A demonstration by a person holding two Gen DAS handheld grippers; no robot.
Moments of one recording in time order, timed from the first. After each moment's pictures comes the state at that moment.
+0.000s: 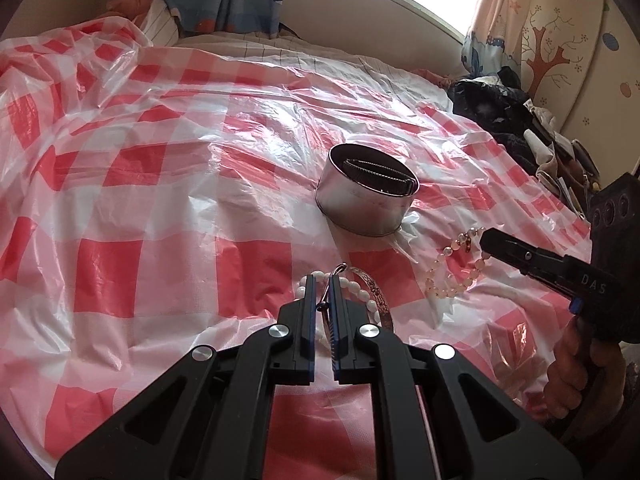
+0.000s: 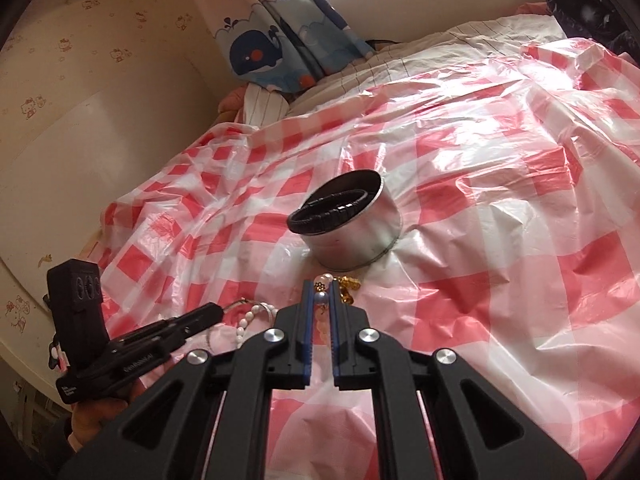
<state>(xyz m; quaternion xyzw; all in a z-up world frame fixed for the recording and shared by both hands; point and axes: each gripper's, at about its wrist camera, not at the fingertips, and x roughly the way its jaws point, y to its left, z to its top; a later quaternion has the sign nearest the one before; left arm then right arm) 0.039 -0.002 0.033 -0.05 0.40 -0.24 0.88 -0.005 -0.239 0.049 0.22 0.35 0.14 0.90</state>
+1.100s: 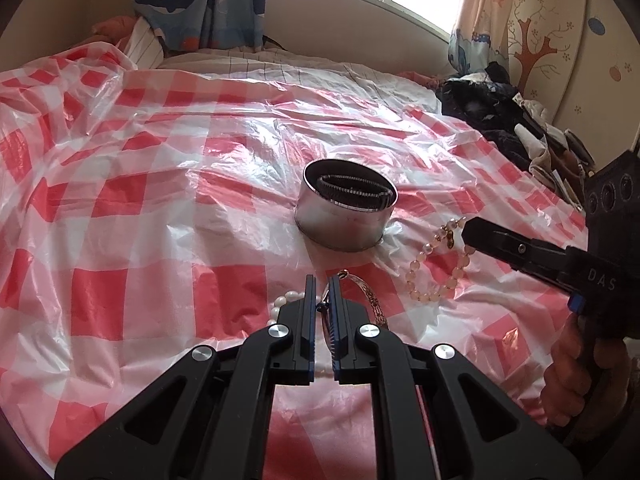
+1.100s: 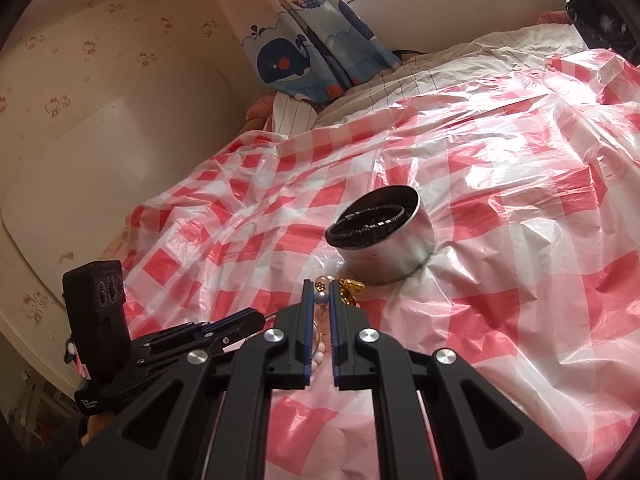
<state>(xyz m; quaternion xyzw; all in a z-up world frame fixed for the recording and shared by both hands) 0.038 -0.017 0.054 -0.04 0.37 -0.25 0.89 -0.004 -0.232 0.061 0.23 0.32 0.18 0.90</state>
